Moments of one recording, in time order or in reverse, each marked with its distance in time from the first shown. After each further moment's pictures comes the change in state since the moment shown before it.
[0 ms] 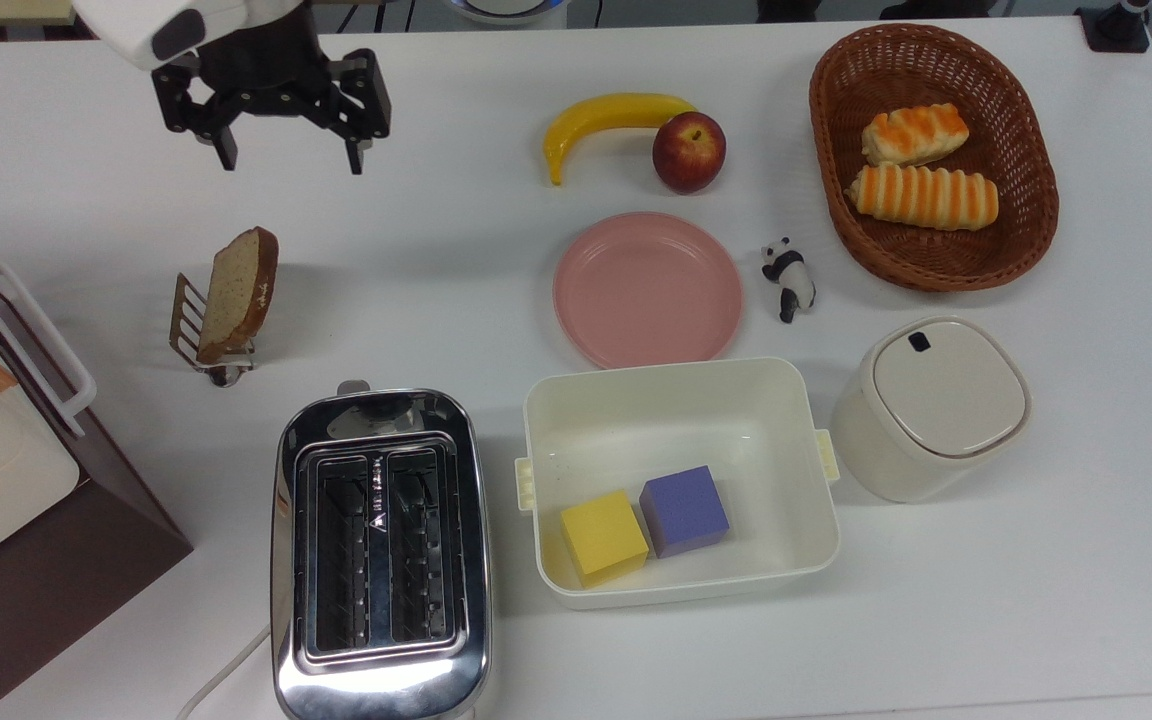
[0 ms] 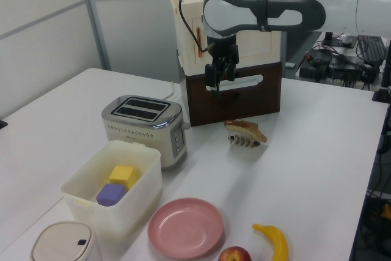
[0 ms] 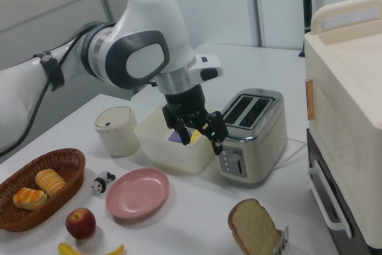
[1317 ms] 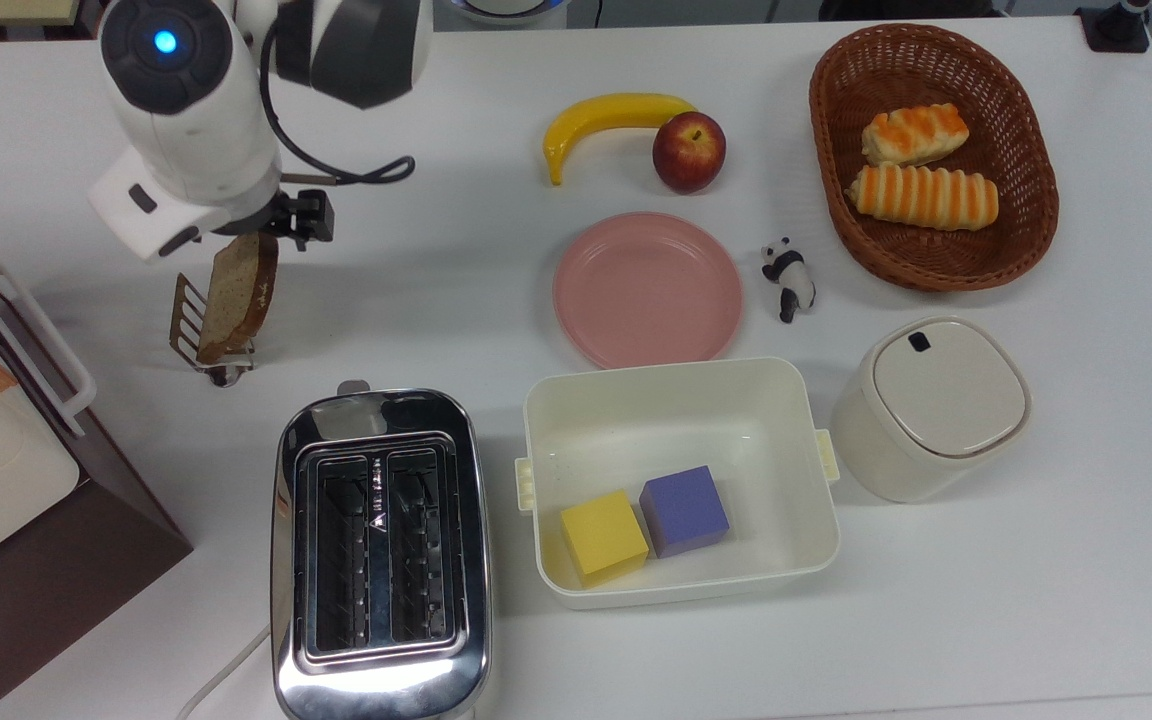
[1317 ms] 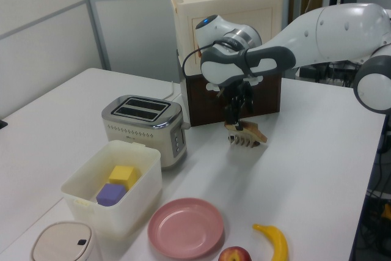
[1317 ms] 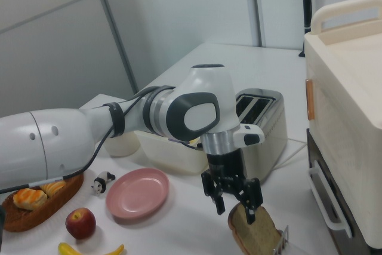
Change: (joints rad) arm -0.062 0.214 0.003 -0.045 -0.184 0.006 0.000
